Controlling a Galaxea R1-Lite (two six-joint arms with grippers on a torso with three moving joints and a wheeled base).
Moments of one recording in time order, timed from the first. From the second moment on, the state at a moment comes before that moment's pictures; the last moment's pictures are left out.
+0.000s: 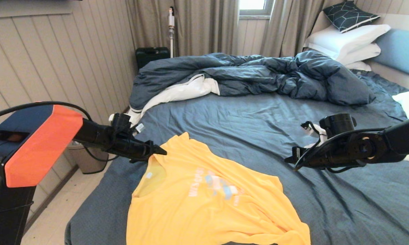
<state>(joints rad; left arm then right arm) -0.18 2.38 -1.60 0.09 -0.53 -0.30 -0.02 1.98 -1.09 -0.13 0.35 0.14</state>
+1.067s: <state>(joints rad) -0.18 2.39 -1.60 0.07 -0.52 -0.30 0.01 1.99 -0.97 -0.15 0.41 0.16</state>
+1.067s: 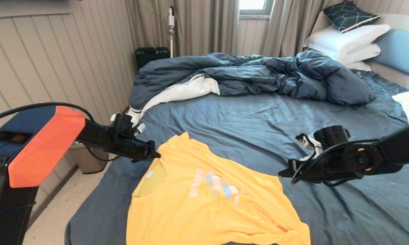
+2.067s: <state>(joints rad) -0.19 2.40 -1.61 0.07 -0.52 -0.30 0.05 2.04 -0.96 -0.15 0.46 0.17</state>
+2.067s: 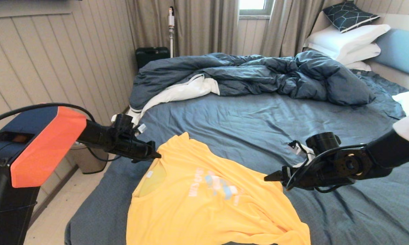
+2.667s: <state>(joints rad) -0.19 2.40 -1.61 0.07 -0.52 -0.31 0.07 2.06 -1.02 -0.15 0.45 0.17</state>
